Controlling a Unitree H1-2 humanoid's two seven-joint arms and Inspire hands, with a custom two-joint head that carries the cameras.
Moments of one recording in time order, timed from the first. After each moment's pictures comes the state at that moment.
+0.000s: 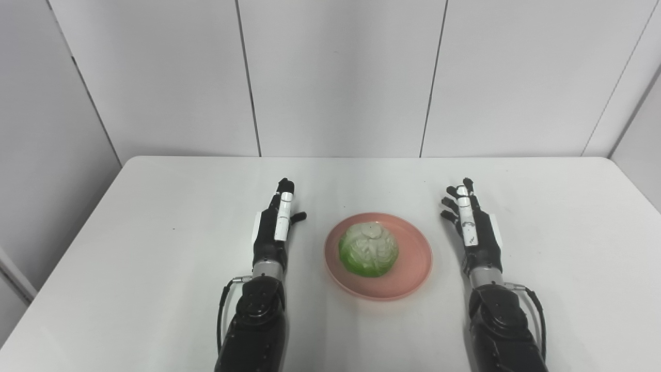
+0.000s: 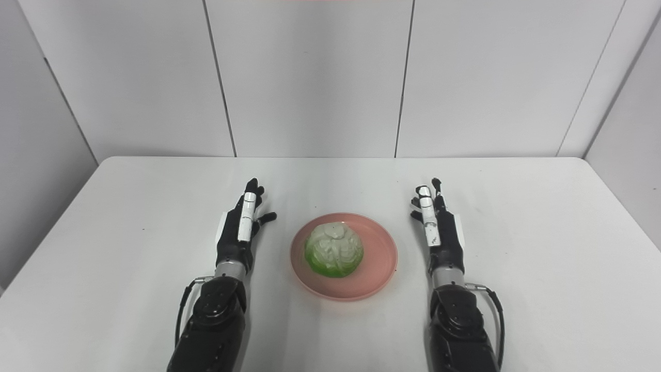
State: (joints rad) left arm -0.47 -0.10 0.09 0.47 -0.01 0.01 0.15; right arm -0.50 -0.01 -0.10 0.54 0.00 -0.10 -0.08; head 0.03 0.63
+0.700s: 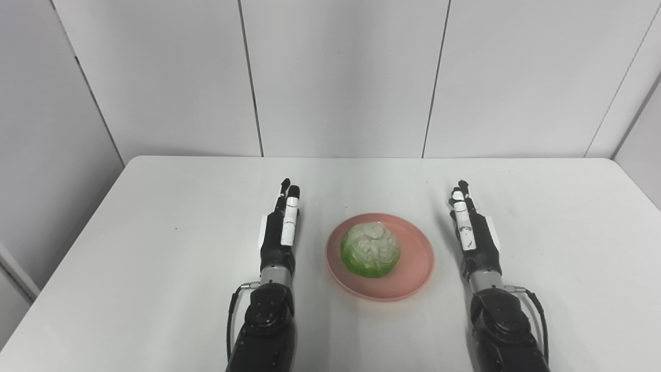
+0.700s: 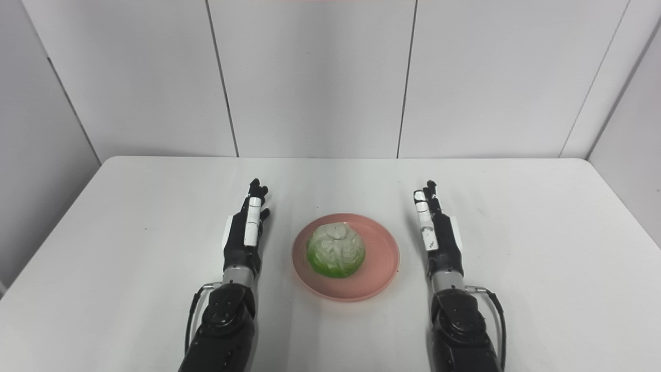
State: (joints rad) left arm -0.46 -0.13 0.08 0.53 -0.02 -0.18 0.15; right arm -0.48 -0.02 -0.07 0.50 0.02 -0.11 -0.06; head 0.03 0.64
